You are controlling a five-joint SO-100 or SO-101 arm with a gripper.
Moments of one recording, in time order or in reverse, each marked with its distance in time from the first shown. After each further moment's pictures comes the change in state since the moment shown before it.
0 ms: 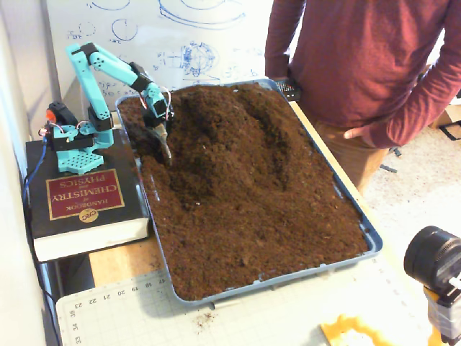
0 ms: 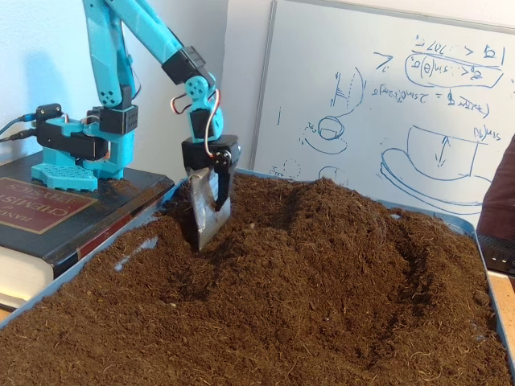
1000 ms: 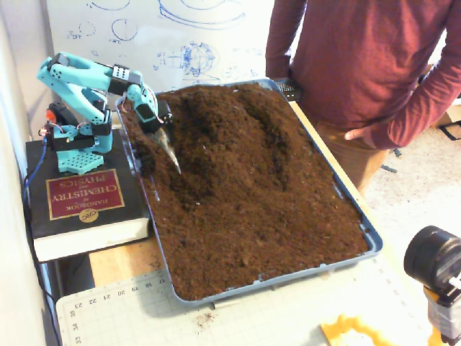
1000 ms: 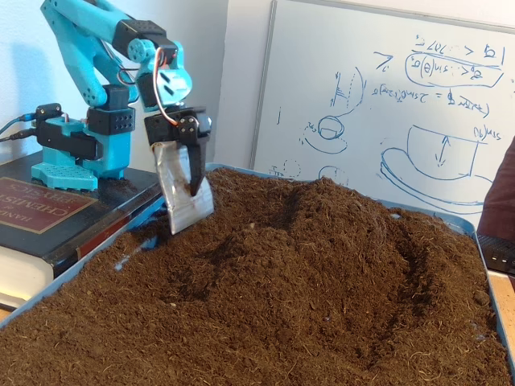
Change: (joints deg) arm 27.9 28.4 4.7 13.4 -30.2
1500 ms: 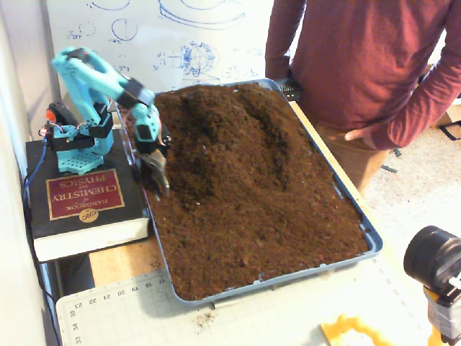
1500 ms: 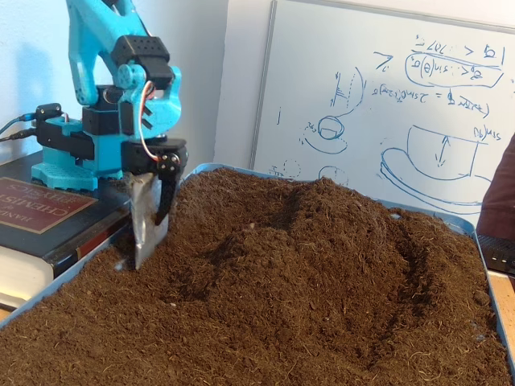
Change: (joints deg) arm 8.3 -27.6 -7.9 -0.1 -20.2
